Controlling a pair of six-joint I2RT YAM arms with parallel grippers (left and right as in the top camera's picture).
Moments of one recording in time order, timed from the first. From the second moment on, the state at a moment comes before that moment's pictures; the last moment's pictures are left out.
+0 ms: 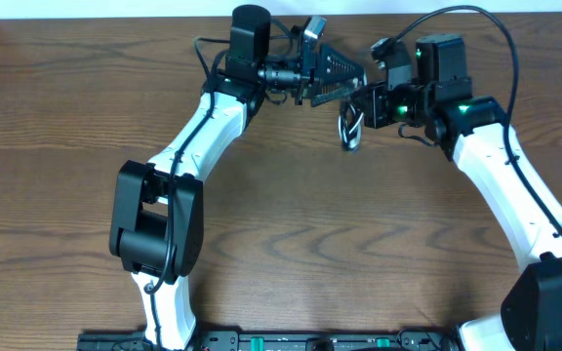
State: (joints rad) left arm -0.32 2.03 1.55 0.13 1.29 -1.10; right arm 0.24 1.65 1.34 -0.47 -0.47 0.19
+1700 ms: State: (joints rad) left arm -0.47 2.24 1.55 -0.24 1.21 -0.61; right arm 0.20 1.65 1.34 -0.61 -0.51 0.46
